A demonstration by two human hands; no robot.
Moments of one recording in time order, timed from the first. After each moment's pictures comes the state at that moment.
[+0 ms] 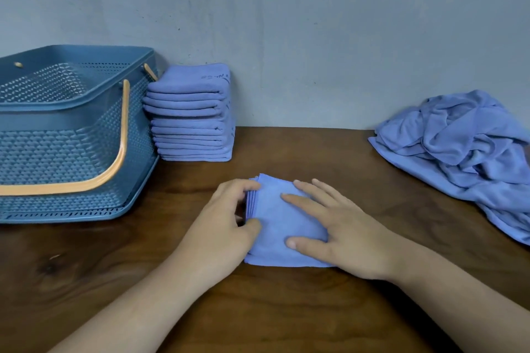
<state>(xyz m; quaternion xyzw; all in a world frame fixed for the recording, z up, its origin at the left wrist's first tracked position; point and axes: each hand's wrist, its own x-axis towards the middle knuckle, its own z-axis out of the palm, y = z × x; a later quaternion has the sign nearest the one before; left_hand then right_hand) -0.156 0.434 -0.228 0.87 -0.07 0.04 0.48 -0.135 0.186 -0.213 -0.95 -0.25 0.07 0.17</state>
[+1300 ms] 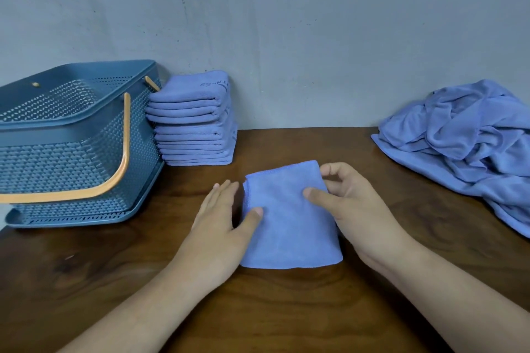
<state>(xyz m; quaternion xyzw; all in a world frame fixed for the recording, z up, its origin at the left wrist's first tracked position) -0.164 0.423 -0.221 0.92 0.01 0.04 0.39 -0.139 0.193 -0.197 -0.71 -0.05 0.04 0.70</state>
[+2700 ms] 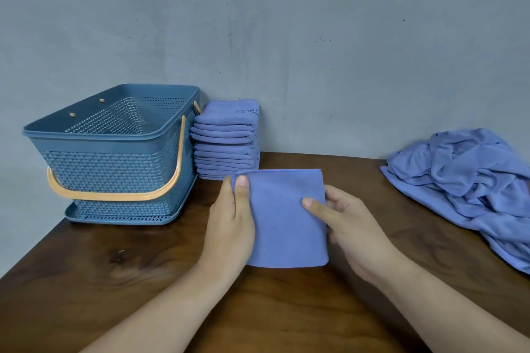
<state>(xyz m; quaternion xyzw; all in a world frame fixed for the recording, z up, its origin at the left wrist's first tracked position) -0.174 0.435 -0.193 0.76 0.01 0.27 0.59 -0.164 0.236 -0.164 -0.68 -0.12 0.08 0.72</state>
